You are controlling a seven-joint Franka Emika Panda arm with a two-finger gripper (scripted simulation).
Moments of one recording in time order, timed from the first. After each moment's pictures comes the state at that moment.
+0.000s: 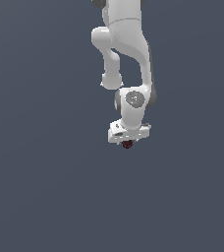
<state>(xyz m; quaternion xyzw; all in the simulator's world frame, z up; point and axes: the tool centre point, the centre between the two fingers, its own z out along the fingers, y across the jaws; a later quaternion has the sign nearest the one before) -0.048 0.081 0.035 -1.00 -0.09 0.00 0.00</state>
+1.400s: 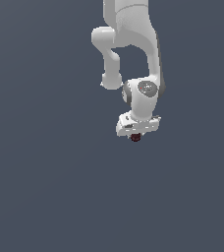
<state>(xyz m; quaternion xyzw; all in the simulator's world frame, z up) -0.067 0.121 0.065 -1.00 -0.09 0.00 0.00</state>
